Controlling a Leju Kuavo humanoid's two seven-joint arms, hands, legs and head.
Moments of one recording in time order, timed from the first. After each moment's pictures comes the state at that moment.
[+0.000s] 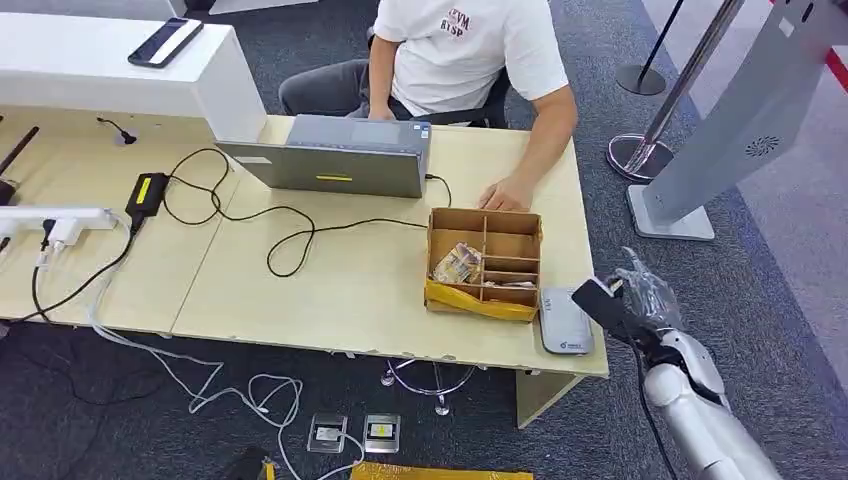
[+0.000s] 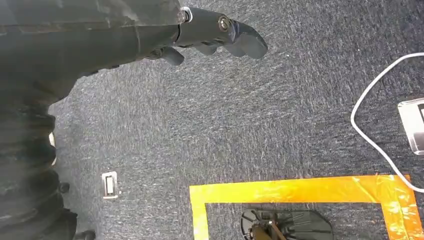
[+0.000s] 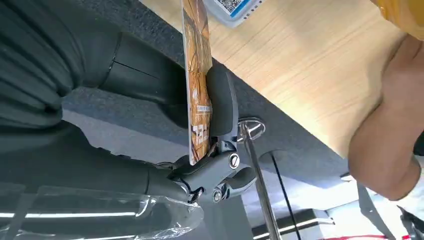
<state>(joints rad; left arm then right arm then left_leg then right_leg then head) -0.17 0.12 -0.78 -0.19 0.47 0.36 -0.16 -0.52 -0.35 0.39 -0.89 0.71 -0.16 -0.13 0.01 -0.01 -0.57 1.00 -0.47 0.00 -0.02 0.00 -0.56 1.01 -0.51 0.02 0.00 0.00</state>
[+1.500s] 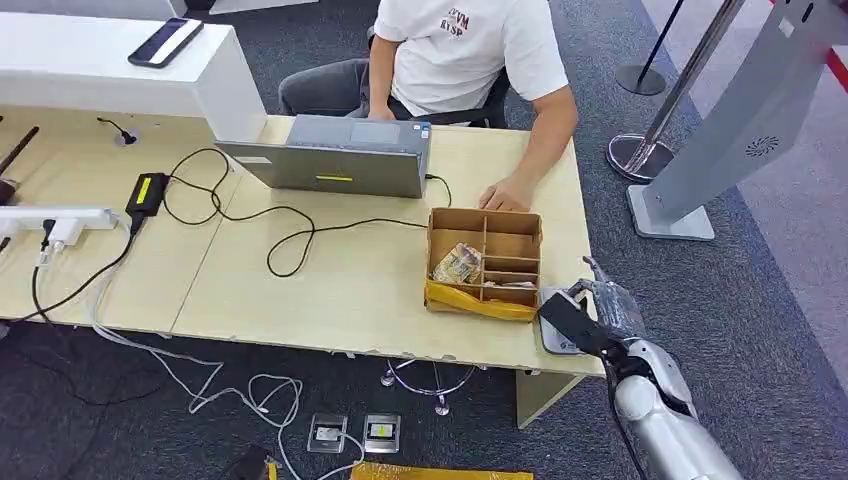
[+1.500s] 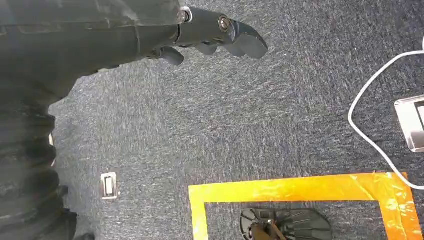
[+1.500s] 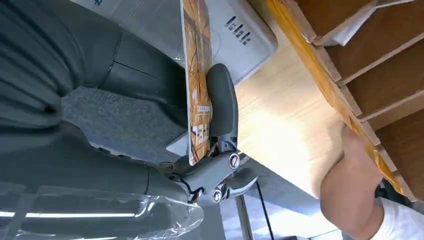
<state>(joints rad) -0.17 0.12 -0.78 -0.19 0.46 0.36 -0.16 -0.45 -0.30 0.41 -0.96 0.72 -0.10 -0.11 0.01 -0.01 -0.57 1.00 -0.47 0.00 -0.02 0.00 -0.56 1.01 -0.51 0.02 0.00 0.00</state>
